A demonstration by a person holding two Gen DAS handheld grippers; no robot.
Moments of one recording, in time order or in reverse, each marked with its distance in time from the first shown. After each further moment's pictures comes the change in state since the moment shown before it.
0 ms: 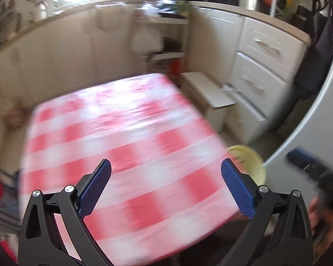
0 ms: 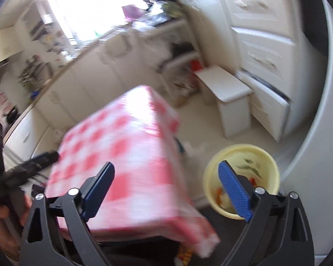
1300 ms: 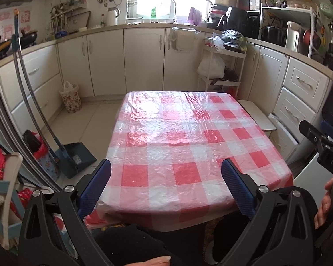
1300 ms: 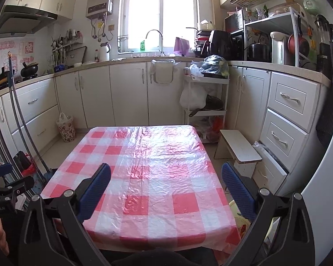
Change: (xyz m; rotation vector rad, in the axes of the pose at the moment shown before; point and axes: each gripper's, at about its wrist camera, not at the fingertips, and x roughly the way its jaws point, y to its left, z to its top) left arm -0.137 0.113 -0.121 -0.223 -0.183 0.240; right arm -0.032 0.161 -0.047 -0.363 -0.240 -0.132
